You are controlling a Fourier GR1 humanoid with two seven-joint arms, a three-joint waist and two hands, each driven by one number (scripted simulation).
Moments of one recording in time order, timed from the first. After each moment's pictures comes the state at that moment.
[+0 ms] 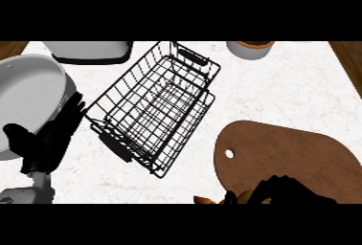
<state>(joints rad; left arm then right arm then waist) -0.07 0.29 0.01 -1.57 0.17 -0.01 0.21 0.02 -0.14 0.76 -2.39 1.36 0.08 0.93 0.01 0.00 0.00</state>
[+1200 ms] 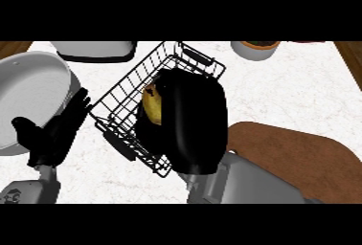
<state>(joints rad) -0.11 0.26 0.01 -1.53 0.16 -0.03 0.21 -0.86 -0.01 0.61 -1.69 0.99 0.02 1.18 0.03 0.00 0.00</state>
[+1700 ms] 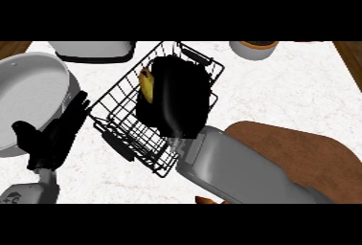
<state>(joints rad) -0.09 0.26 0.02 -1.53 0.14 -0.04 0.19 -0.94 -0.01 0.62 -1.45 0.98 -0.10 1.15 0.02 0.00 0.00</state>
